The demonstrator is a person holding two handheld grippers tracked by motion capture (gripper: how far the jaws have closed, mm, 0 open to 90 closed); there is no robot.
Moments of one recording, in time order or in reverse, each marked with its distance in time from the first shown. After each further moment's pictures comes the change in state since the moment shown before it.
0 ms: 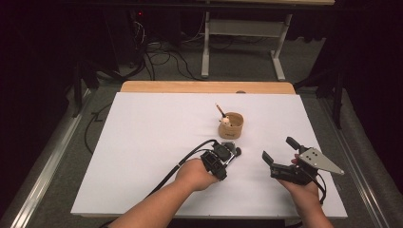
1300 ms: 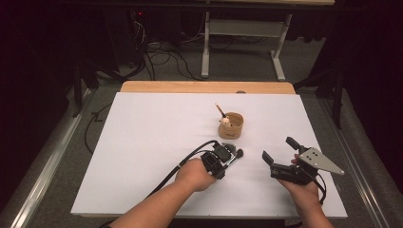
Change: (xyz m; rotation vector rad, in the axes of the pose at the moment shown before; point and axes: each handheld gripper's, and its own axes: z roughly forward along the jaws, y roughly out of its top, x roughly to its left) left arm -0.002 -0.002 0.001 -0.006 0.053 0.029; right arm 0.000 -0.001 0.000 -0.002 0.000 0.006
